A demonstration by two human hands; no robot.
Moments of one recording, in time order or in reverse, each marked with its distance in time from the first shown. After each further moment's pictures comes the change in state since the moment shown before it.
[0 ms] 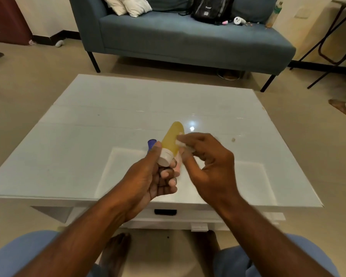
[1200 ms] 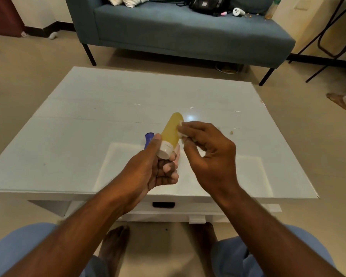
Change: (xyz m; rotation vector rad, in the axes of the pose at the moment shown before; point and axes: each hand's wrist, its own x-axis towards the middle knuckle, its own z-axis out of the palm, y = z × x) left_hand 0.004 -0.002 0.004 0.119 0.024 0.029; right_hand 0.003 0.006 -0.003 -0.035 0.050 -0.013
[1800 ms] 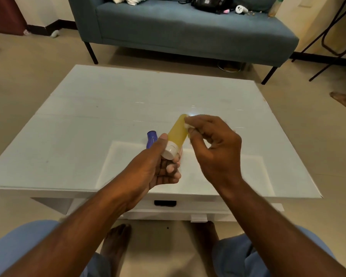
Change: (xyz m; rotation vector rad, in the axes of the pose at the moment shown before) left_hand 0.001 0.001 -0.001 0.042 -0.018 -0.005; right_hand 0.010 0.003 0.000 -0.012 0.062 0.030
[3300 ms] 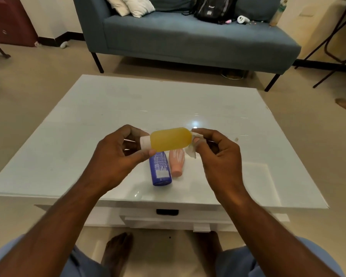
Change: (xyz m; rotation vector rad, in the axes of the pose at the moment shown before) left_hand 0.006 0.020 -0.066 0.769 0.348 0.537; right_hand -0.002 0.009 0.002 0.235 0.001 0.441
